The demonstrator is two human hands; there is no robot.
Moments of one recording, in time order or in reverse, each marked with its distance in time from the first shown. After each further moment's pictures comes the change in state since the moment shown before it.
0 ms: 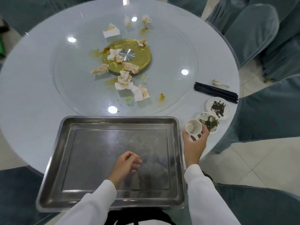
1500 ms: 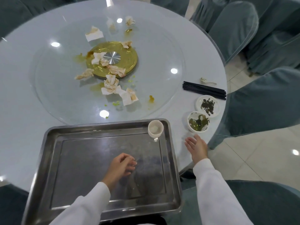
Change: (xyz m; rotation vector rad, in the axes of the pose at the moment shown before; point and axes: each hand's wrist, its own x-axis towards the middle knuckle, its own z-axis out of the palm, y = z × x) left_hand 0.031 0.009 0.006 0.044 -0.039 -0.018; right_hand 0.066 0.043 -0.042 0.371 0.021 0.701
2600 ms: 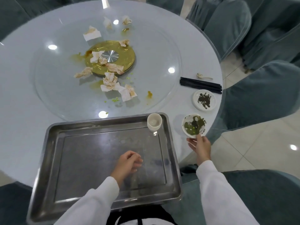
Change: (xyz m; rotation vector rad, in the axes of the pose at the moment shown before) left_hand -0.012 -0.011 0.020 0.028 -0.052 -0.028; right_hand -0.033 0.005 -0.033 -0.204 0.003 -0.165
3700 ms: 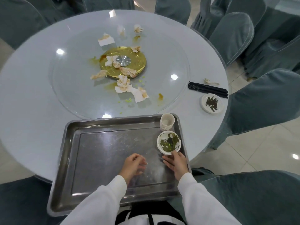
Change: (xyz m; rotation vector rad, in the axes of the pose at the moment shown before) left_hand -0.037 -0.009 -0.034 -0.080 0.002 -0.010; right_hand -0.108 0.087 0.075 0.049 -0.213 0.278
